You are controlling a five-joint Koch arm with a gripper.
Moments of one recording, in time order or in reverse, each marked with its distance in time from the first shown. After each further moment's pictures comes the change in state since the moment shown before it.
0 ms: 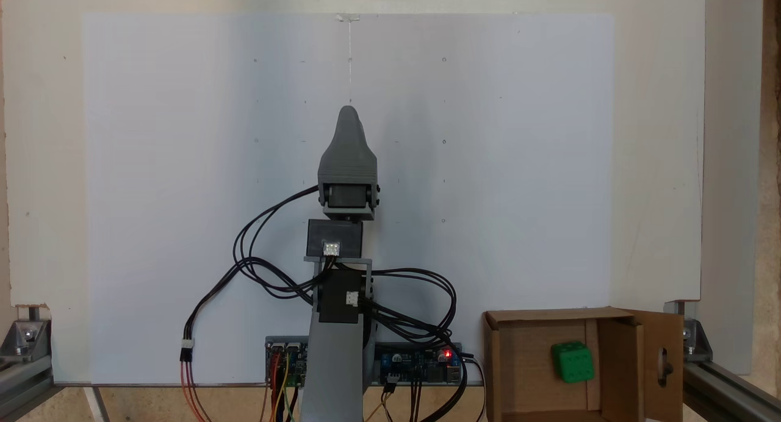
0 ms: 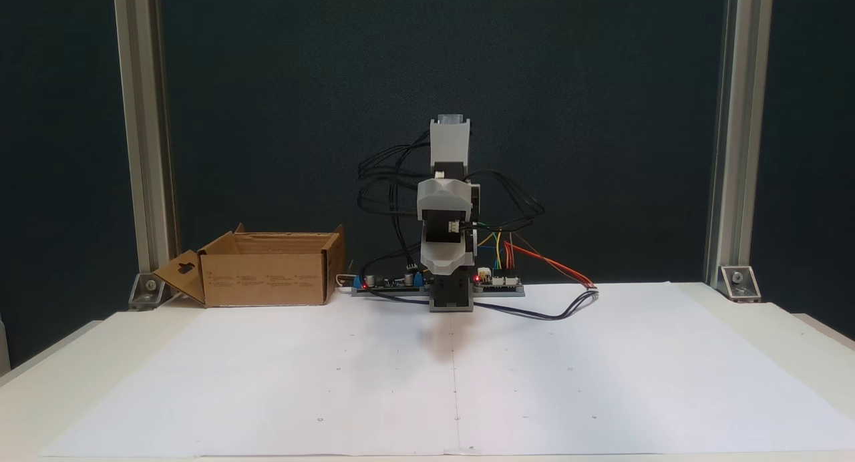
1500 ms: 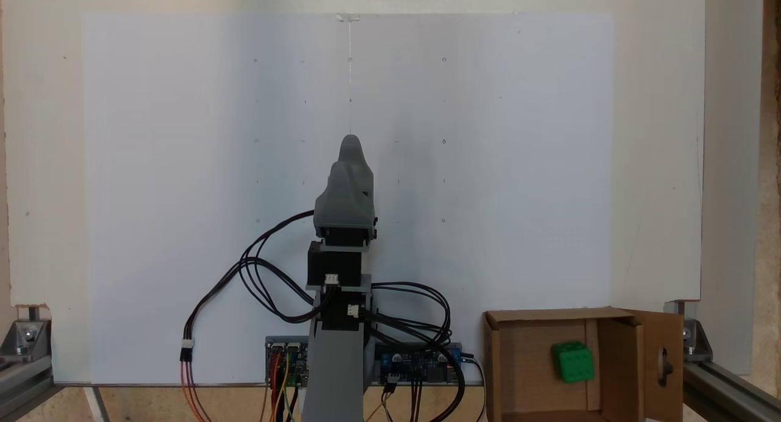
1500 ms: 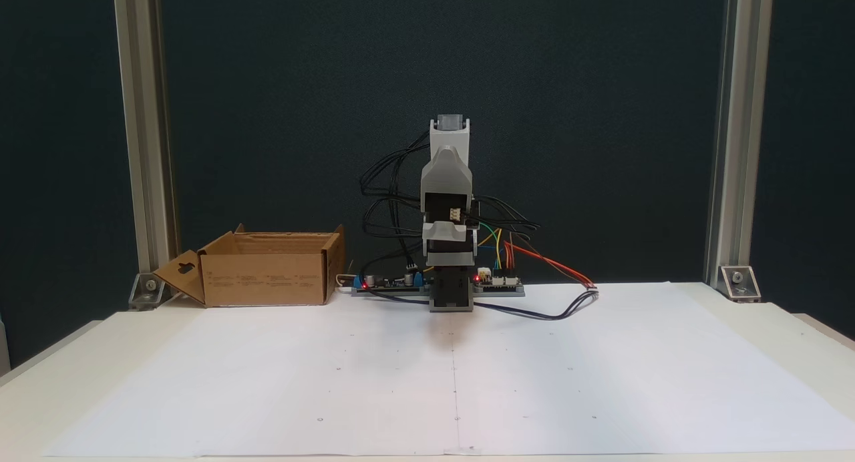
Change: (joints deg) arm -0.2 0.0 17.8 -37.0 -0.1
